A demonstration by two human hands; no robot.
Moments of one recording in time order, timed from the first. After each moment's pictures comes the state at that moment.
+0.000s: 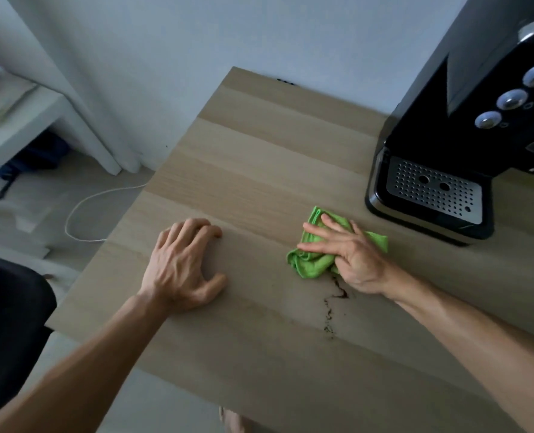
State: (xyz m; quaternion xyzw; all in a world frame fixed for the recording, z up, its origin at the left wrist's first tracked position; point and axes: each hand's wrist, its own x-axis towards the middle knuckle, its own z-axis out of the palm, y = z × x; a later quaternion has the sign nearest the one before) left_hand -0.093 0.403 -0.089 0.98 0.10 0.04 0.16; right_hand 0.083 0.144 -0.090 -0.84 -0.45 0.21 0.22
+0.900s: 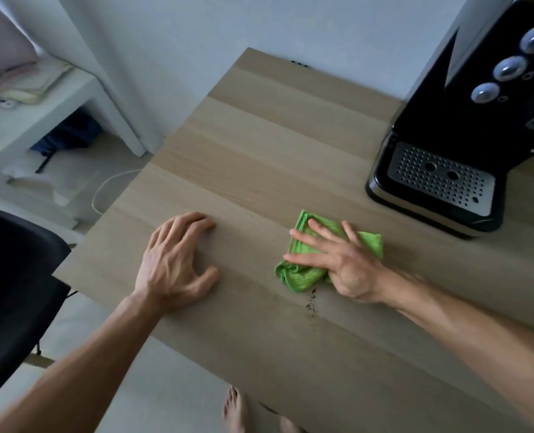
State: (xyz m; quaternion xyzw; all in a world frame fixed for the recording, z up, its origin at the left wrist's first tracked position) left_hand -0.125 0.362 -0.091 0.97 0.18 0.05 0.16; right_hand 0.068 0.120 -0.099 -0.78 -0.58 0.19 0.12
